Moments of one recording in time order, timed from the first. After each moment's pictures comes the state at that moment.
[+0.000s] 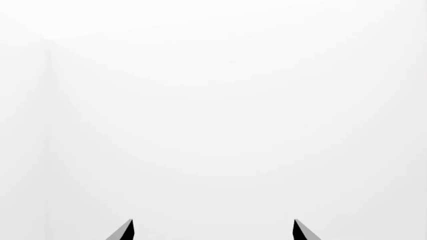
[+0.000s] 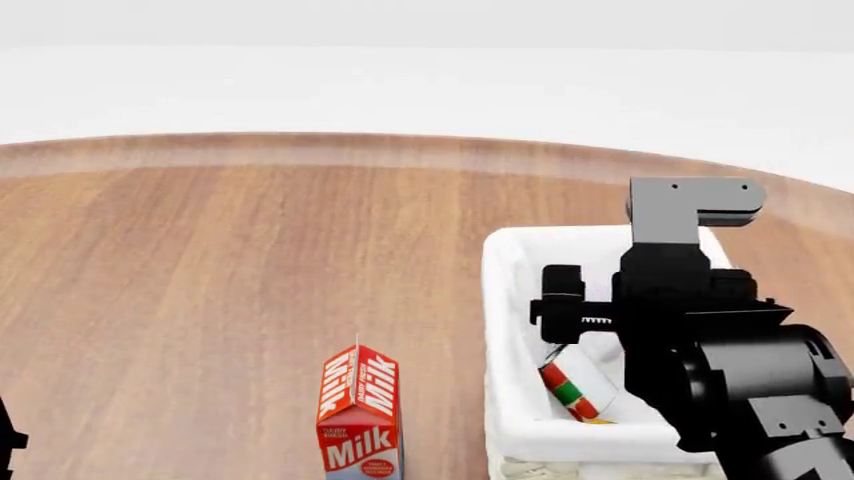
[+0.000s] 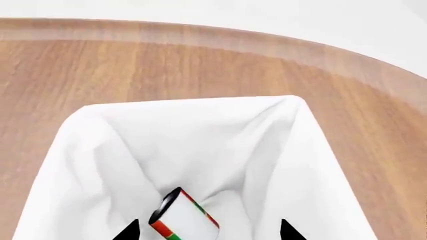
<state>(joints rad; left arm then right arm) -0.36 -1.07 0.58 0.95 -0.64 -0.14 -1.07 1.22 0.38 -0.91 0.87 1.08 0.63 0.32</state>
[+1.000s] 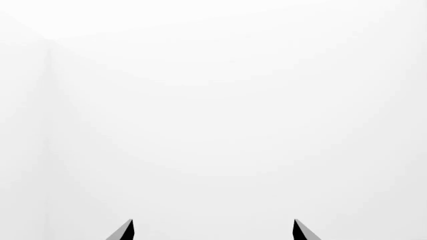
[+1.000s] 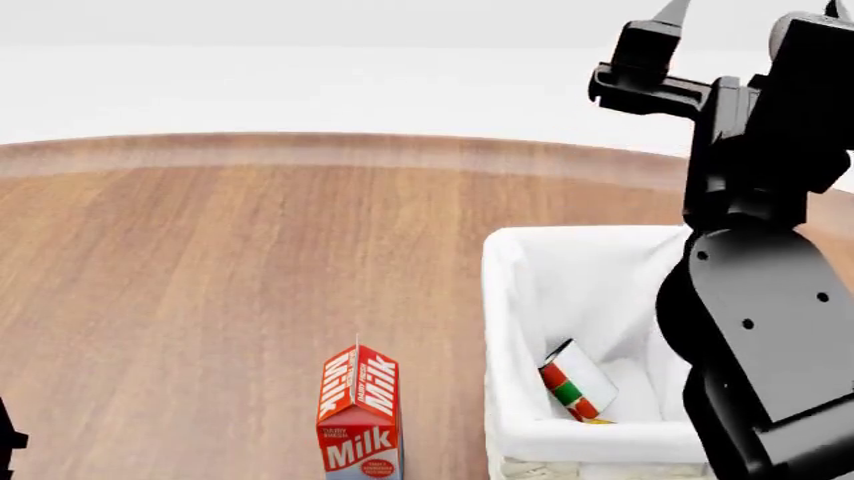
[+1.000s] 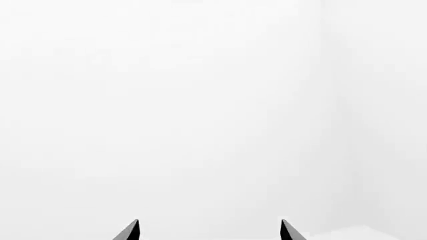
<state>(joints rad) -0.36 -1.07 0.59 0.96 -0.64 -0.14 -1.07 1.07 0.56 -0.72 0.32 0.82 -0.09 0.60</state>
